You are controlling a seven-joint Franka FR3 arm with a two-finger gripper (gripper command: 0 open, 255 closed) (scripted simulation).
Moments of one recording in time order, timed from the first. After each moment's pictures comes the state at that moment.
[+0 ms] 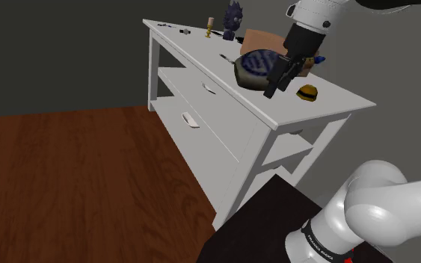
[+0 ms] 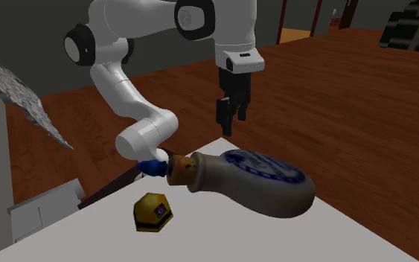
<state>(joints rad) 0.02 -0.78 0.06 -2.31 0.03 1.61 0.00</state>
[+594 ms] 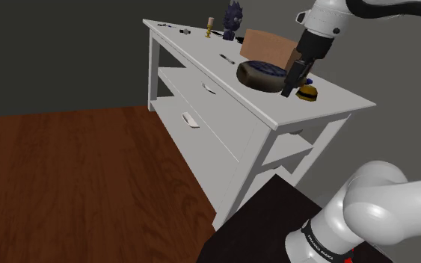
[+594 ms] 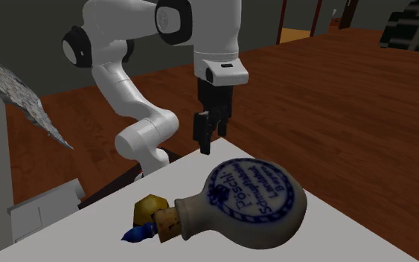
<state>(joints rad) -0.01 -0.78 -0.06 -2.32 -0.11 1.59 -0.20</state>
